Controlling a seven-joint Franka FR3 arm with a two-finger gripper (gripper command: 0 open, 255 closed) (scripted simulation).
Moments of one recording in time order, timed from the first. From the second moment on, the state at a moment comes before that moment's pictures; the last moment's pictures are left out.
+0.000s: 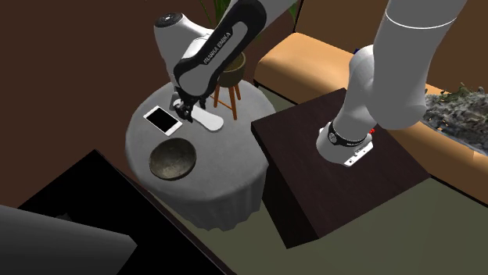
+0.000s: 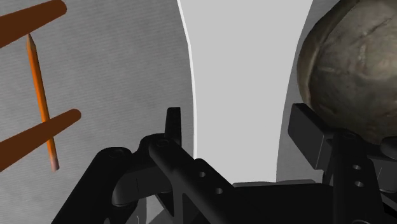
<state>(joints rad) -0.35 0.21 -0.23 -2.23 0.11 2.44 0.35</state>
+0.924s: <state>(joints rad) -0.22 0.36 -0.15 -1.94 0.10 2.30 0.58</state>
